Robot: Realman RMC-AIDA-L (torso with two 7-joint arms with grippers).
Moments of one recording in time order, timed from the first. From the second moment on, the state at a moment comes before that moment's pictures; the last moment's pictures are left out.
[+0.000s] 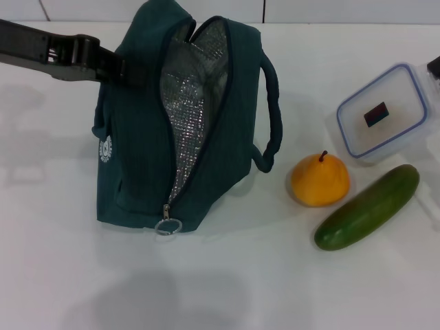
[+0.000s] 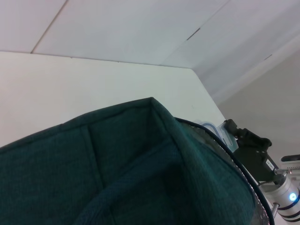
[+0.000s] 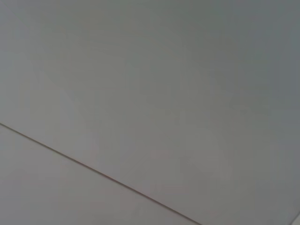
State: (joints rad) left arm -0.59 -1.93 0.79 1.27 2.02 1.90 -2.68; right arm 0.51 2.03 -1.00 -0.04 -0.79 -1.39 1.55
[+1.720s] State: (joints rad) left arm -0.59 -1.94 0.79 1.27 2.02 1.89 -2.68; right arm 0.47 2.02 -1.01 -0.04 -0.77 -1.30 1.64
